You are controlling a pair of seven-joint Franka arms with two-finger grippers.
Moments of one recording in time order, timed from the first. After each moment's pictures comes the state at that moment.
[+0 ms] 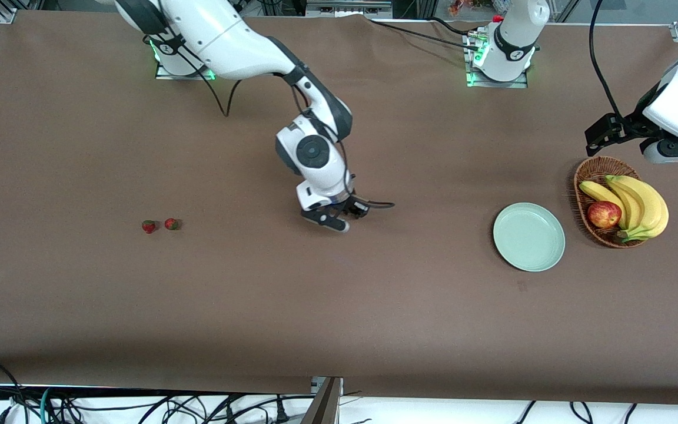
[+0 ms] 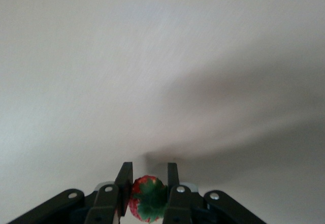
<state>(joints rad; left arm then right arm) -0.03 -0.03 -0.04 -1.66 0.06 1.63 -0.12 0.75 0.93 0.09 -1.36 0.10 2.51 1.15</state>
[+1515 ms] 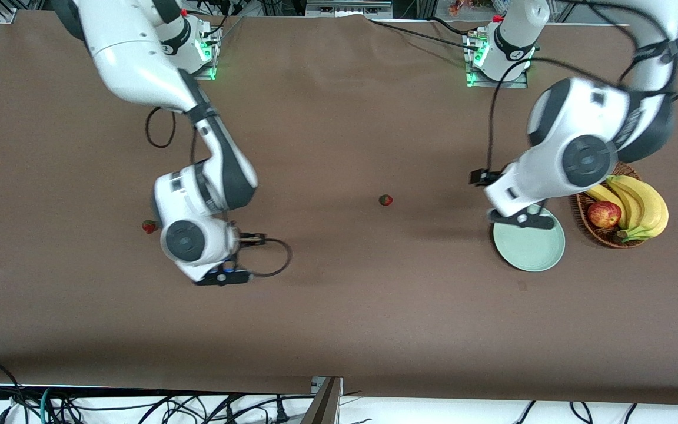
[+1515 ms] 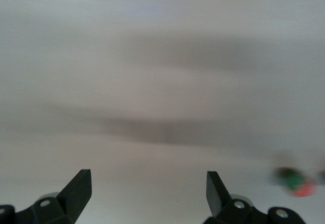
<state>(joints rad) -0.24 0.37 -0.08 -1.68 -0.02 1.76 -0.19 0.35 0.86 -0.05 -1.16 0.07 1.75 0.17</state>
